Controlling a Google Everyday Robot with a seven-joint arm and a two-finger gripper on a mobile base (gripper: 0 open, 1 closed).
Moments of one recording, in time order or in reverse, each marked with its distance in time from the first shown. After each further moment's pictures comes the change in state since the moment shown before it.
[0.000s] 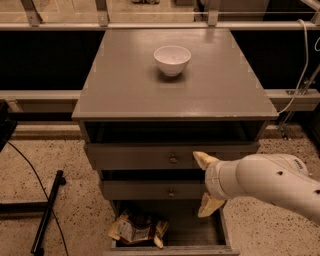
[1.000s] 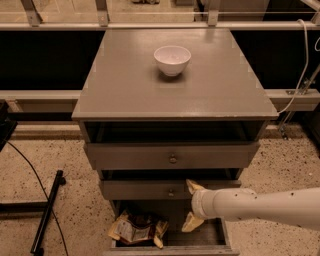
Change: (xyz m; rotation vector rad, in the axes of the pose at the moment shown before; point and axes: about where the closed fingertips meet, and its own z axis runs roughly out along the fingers) arm 0.060 0.071 0.190 -0.037 -0.063 0.206
